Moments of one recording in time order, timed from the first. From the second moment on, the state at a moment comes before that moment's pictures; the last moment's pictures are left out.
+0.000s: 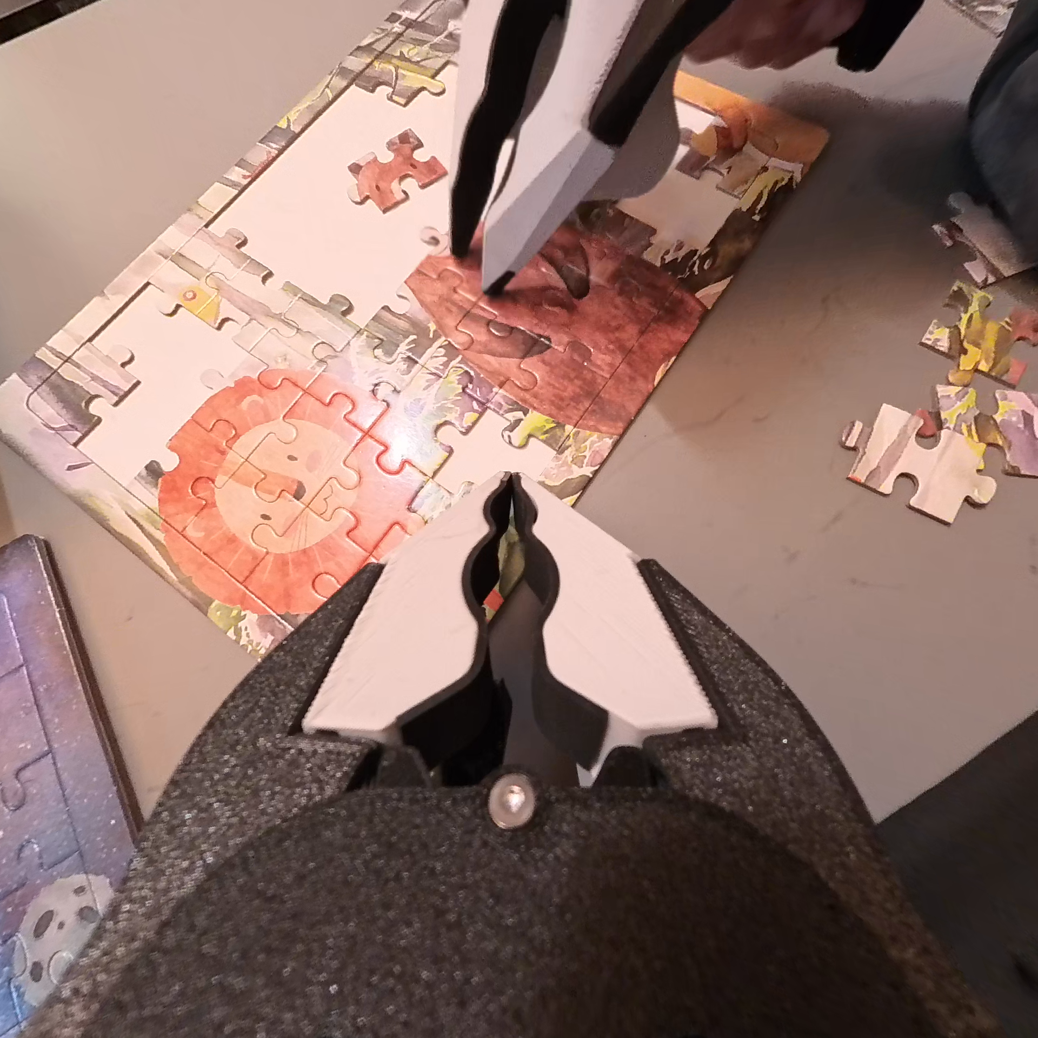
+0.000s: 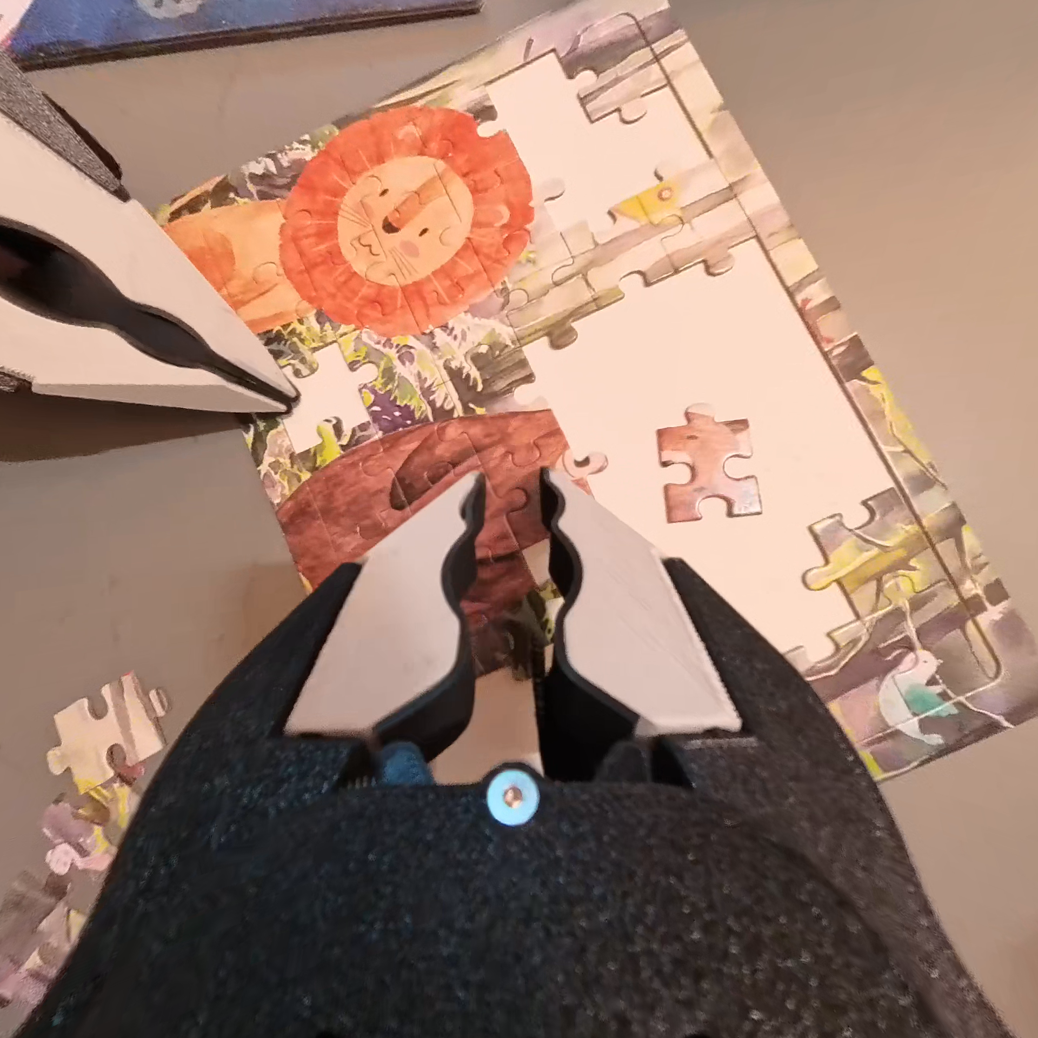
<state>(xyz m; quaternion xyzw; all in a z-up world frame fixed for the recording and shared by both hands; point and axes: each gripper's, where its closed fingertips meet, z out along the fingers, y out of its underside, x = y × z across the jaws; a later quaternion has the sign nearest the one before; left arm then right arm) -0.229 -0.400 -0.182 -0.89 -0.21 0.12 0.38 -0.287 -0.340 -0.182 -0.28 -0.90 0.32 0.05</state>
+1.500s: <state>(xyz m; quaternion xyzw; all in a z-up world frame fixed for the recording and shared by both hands) -0.233 -0.402 -0.183 -0.89 -0.22 0.14 0.38 -0.352 -0.300 -0.184 -0.34 -0.86 0.36 0.13</state>
